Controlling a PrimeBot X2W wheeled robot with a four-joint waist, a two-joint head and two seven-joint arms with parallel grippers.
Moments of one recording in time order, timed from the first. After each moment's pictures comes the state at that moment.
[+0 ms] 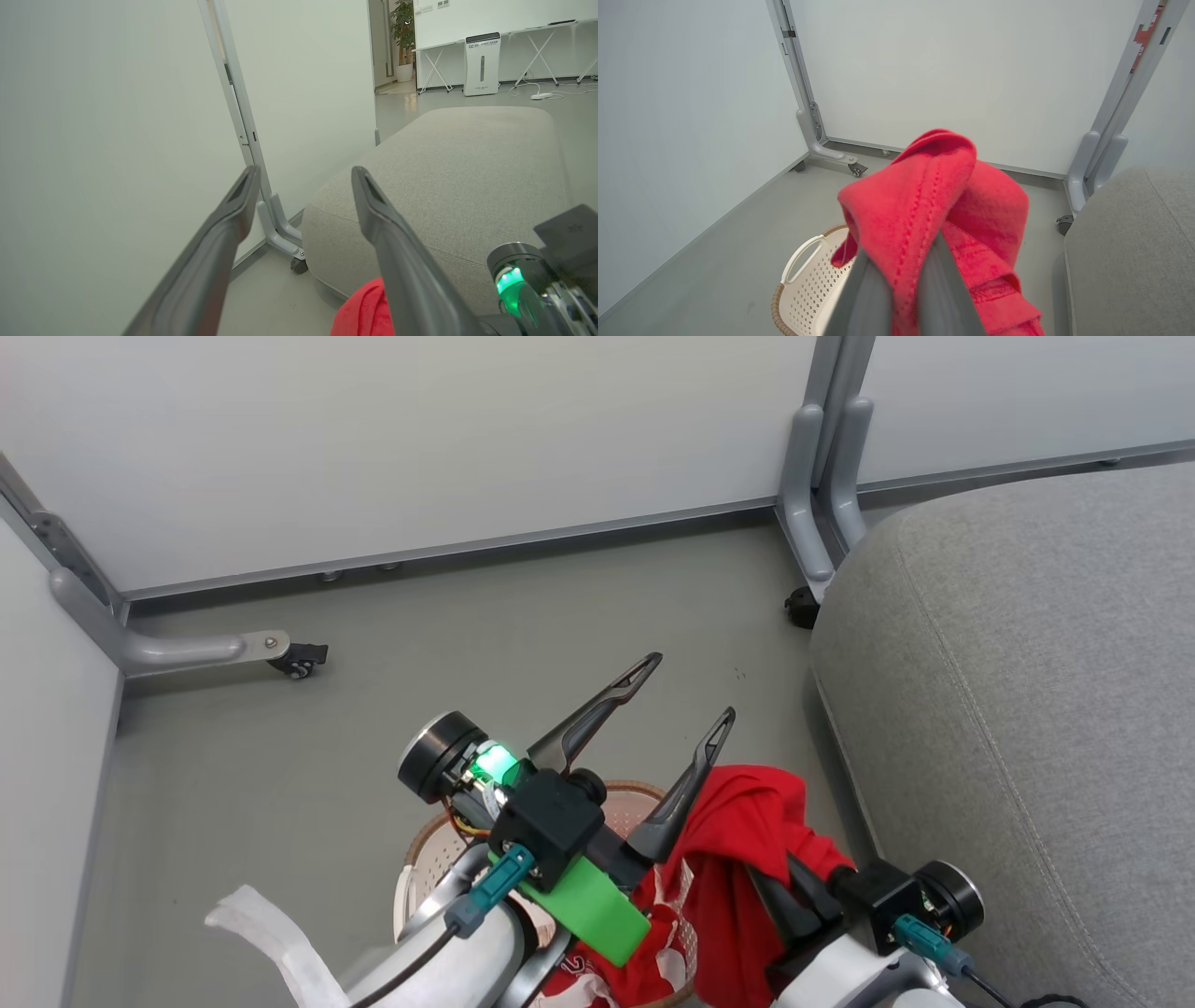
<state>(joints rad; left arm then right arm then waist) -0.45 0.23 -0.85 0.01 -0.33 0.05 -0.16 -0.08 -0.06 0.37 0.23 0.12 0.13 -0.26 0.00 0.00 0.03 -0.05</state>
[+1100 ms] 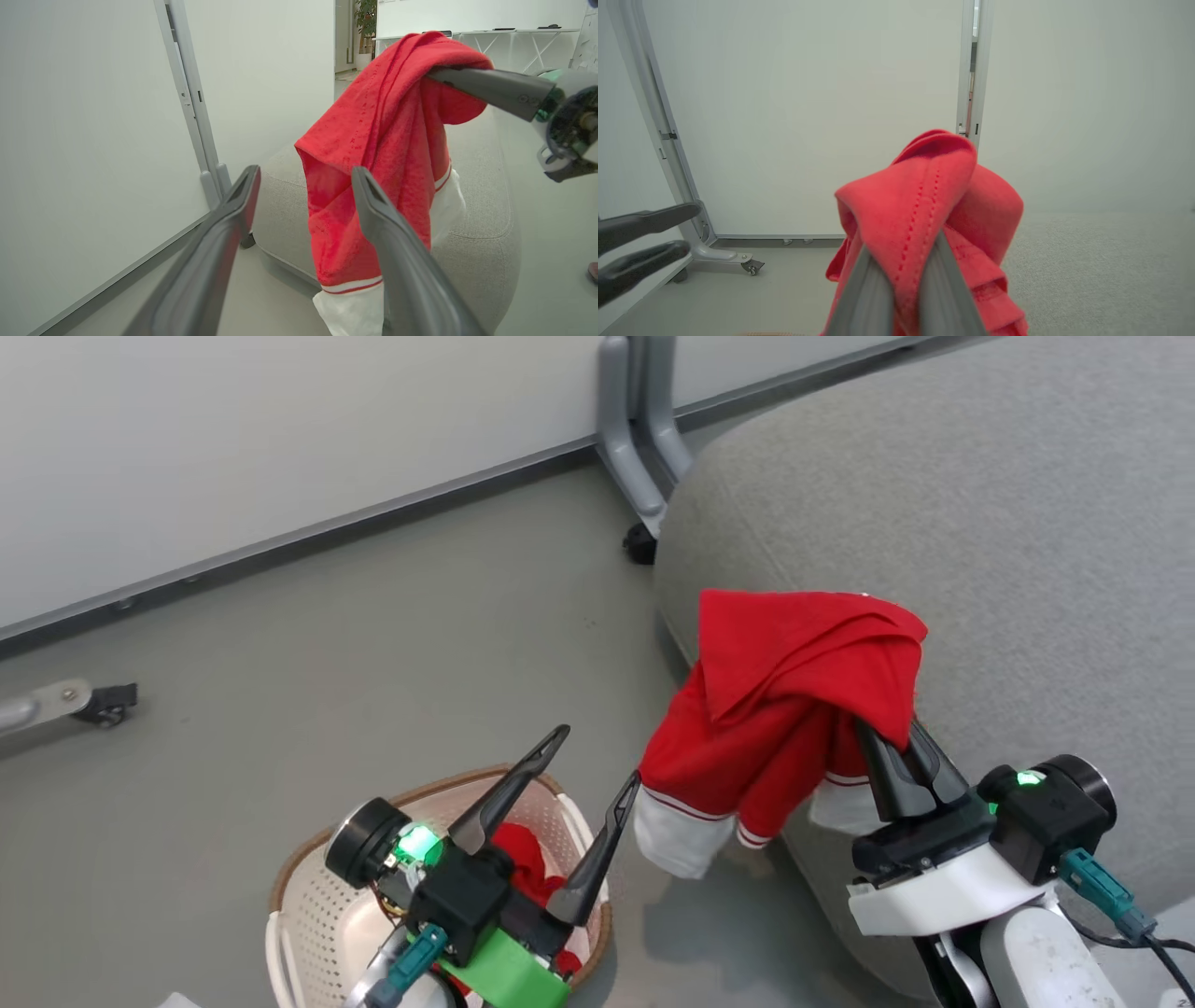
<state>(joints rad) -0.20 0.21 -0.62 0.05 -0.20 -0.10 -0.26 -0.11 -0.09 0.19 -0.10 0.17 0.13 -0.26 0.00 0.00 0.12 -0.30</state>
